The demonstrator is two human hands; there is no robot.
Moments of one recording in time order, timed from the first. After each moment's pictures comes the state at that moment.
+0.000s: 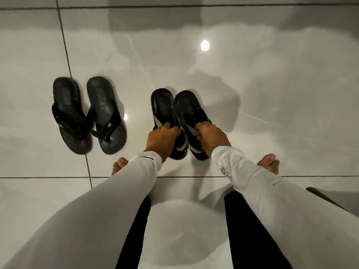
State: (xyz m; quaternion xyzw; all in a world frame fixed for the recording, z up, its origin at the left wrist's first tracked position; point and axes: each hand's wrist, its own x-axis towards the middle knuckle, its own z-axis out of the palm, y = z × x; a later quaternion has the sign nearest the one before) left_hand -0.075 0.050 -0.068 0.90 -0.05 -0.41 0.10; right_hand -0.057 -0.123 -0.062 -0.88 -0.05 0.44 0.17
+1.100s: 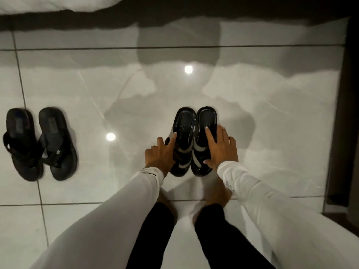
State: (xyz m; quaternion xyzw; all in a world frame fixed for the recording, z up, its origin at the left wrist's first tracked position) left_hand -0.031 -0.140 -0.059 0.90 -0.01 -0.44 0.04; right_hand -0.016 -0.339 -0.064 -0.91 -0.05 0.41 0.00
